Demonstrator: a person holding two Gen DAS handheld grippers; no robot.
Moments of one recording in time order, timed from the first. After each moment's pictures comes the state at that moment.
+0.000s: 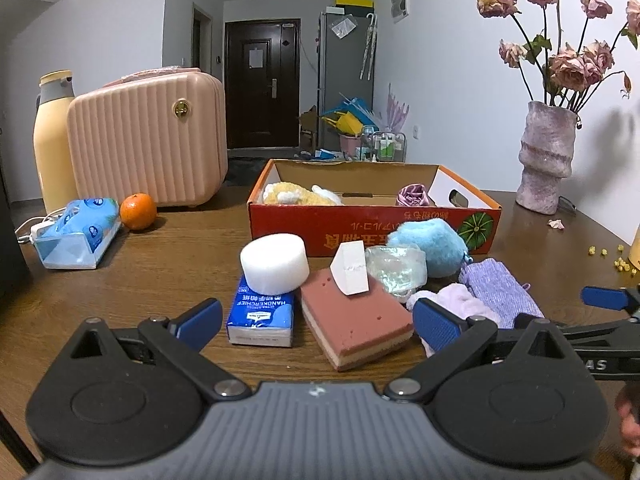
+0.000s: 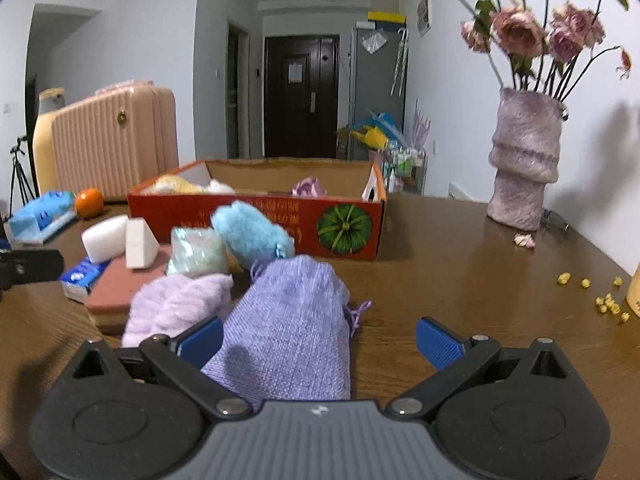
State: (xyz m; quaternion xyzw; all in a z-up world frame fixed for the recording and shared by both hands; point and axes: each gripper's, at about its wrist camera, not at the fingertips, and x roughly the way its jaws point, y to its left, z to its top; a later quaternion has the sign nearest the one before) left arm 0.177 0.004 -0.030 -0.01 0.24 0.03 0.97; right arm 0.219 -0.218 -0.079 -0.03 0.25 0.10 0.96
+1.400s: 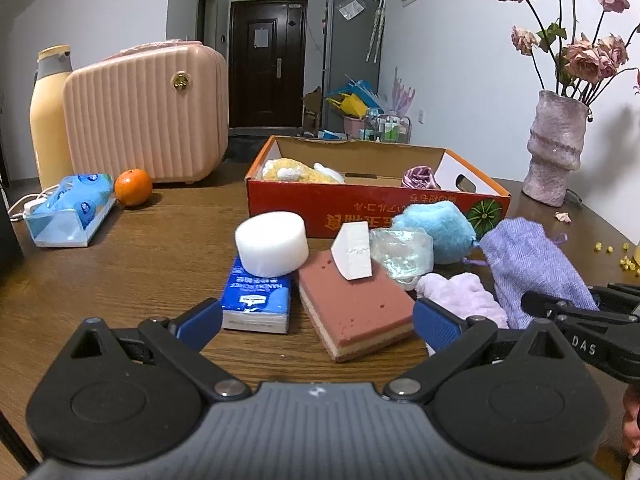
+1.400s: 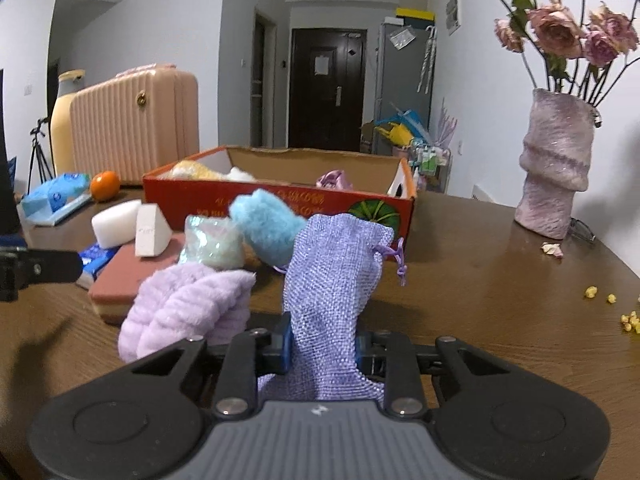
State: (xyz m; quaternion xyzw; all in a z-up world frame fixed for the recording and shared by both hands) left arm 0.193 0.005 -0.041 -0.03 0.27 0.03 0.96; right arm 0.232 -0.214 -0.081 -0.05 0.25 0.14 0.96
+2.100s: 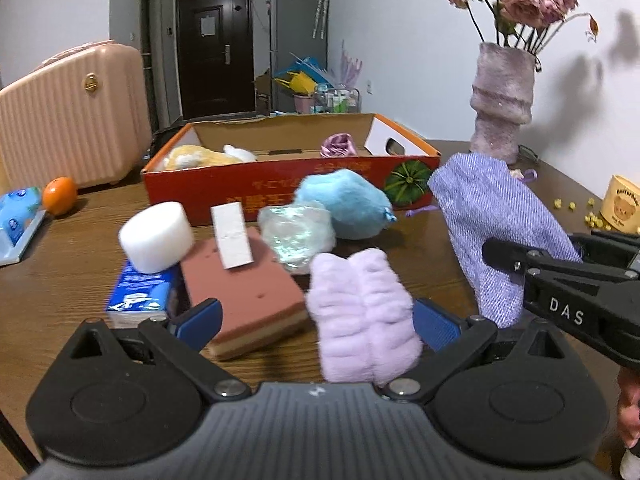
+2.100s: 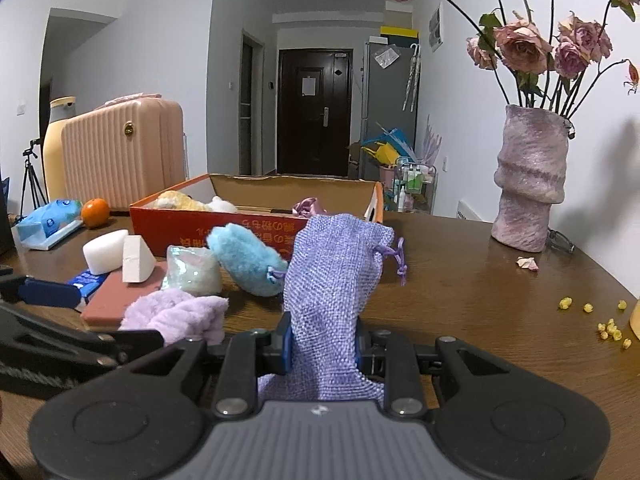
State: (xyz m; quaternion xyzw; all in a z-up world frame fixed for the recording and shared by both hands) left arm 0.218 -0.067 -0.057 0.02 0.30 -0.03 0.95; right arm 0.223 -0.237 -0.067 -0.03 0.22 0.12 0.97
